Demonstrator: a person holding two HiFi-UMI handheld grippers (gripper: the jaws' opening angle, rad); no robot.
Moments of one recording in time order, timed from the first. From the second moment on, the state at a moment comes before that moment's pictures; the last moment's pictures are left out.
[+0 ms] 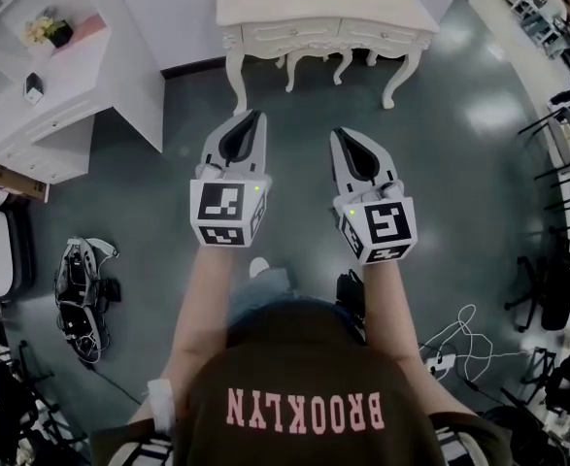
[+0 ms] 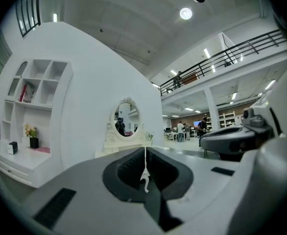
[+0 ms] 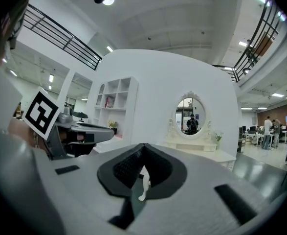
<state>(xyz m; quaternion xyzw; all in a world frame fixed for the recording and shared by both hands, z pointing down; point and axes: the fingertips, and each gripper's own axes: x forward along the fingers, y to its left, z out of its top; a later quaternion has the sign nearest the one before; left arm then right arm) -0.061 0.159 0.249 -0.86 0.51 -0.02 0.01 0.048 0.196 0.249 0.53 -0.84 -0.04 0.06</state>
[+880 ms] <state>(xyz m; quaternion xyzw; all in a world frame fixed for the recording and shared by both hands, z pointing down) -0.107 -0.002 0.290 -0.85 0.53 -0.03 -0.03 0.008 0.029 0.277 0.52 -0.85 -0.02 0.07</state>
